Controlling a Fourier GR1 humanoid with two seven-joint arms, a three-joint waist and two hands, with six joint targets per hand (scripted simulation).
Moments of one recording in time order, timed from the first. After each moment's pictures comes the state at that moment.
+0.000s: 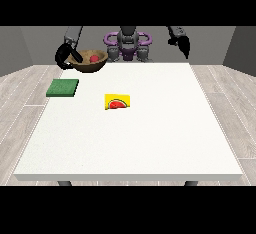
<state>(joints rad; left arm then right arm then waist) -0.29 0.18 0.10 -1.15 -0.02 0.02 -0.25 -0.60 -0.32 -0.12 -0.65 0.13 -0.29 0.19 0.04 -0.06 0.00</state>
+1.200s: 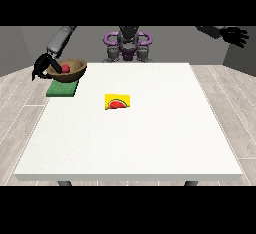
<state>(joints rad) -0.37 0.65 0.51 -0.98 0.30 -0.38 -0.38 -0.54 -0.55 -0.32 -0.68 0.01 -0.17 -0.04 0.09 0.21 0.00</state>
